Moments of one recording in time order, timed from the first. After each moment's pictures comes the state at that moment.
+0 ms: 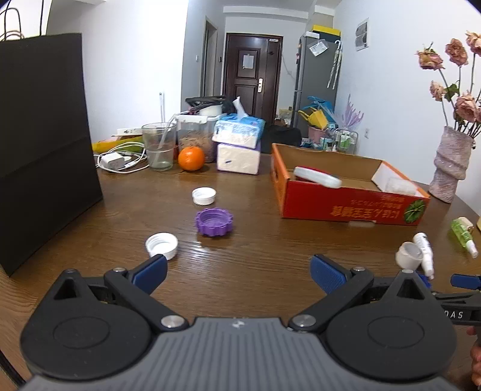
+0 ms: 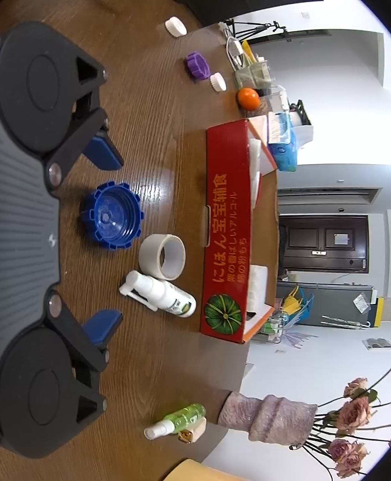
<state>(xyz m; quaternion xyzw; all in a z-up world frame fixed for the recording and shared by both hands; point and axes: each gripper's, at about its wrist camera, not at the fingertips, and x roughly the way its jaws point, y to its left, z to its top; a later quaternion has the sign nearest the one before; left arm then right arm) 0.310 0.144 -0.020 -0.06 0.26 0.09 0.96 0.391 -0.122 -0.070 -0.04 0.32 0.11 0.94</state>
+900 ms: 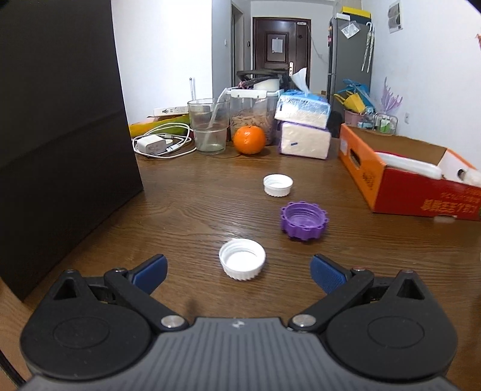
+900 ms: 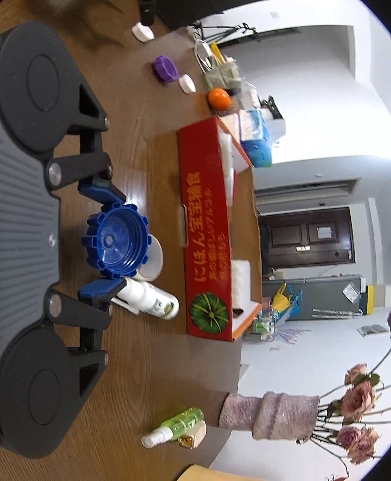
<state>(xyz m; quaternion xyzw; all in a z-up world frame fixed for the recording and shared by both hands) 0.369 0.229 -0.059 -0.04 0.29 0.15 0.94 0.400 -0.137 -0.064 0.01 0.29 0.11 0.95</state>
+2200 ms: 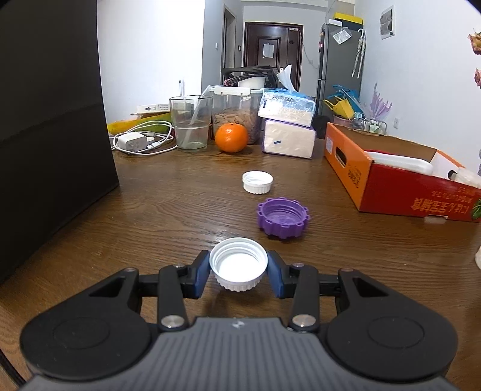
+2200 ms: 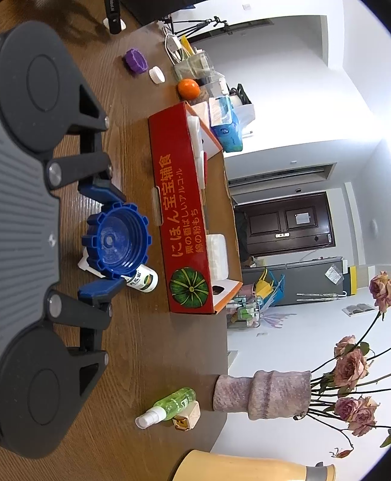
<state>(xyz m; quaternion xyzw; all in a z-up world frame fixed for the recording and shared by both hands) 0.375 0.214 -0.074 -0.05 0.28 0.13 0.95 0.397 -0.162 -0.058 0.04 0.25 0.10 0.96</state>
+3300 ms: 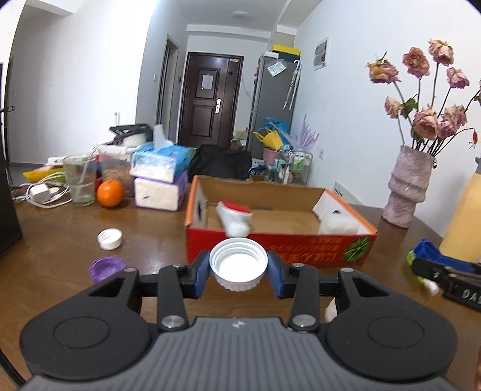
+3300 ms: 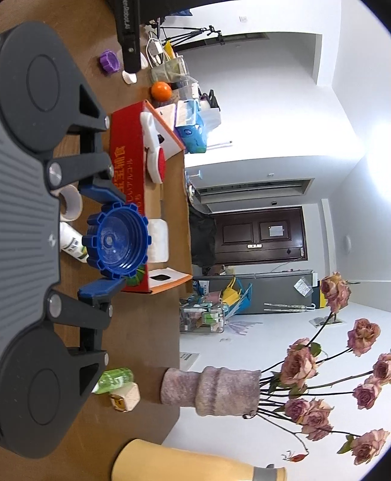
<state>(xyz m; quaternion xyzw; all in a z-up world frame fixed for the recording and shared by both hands) 0.383 0.056 0.002 -0.07 0.21 0.00 0.98 0.404 -0.200 -0.005 0.01 0.18 0.11 0.98</state>
